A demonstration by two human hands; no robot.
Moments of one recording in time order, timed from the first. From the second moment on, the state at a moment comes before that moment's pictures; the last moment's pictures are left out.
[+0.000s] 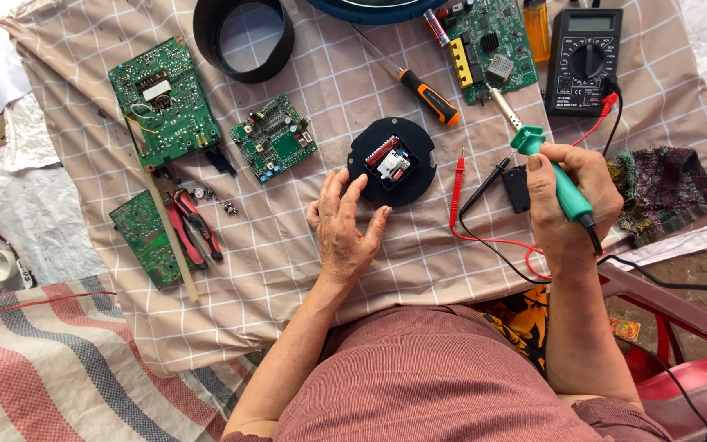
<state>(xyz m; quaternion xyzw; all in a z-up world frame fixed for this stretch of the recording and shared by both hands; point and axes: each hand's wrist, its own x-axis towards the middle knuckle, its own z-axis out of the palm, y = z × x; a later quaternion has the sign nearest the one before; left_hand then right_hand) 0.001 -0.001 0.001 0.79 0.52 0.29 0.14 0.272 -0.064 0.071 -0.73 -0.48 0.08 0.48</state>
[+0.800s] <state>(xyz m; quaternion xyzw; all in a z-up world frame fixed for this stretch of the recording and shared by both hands) 0.001 -0.001 -0.001 0.78 0.53 0.30 0.15 0.274 -0.060 0.071 -0.74 -0.48 0.04 0.47</state>
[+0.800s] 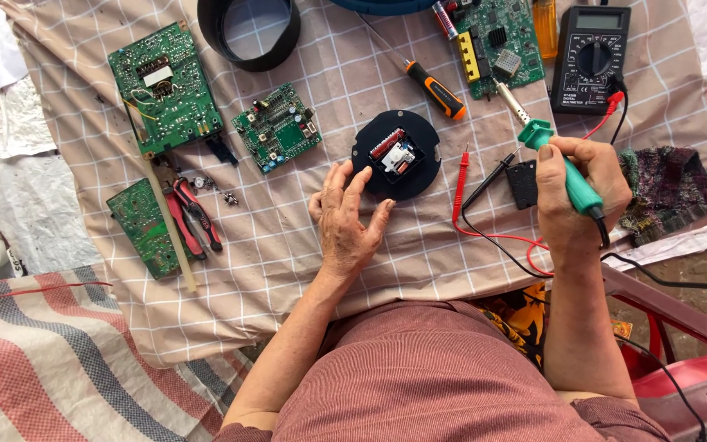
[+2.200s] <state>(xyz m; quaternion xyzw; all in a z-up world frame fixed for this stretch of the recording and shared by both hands) -0.001 0.001 -0.015 0.76 0.50 0.37 0.17 0.229 -0.108 0.081 -0.66 -0.46 0.17 0.57</state>
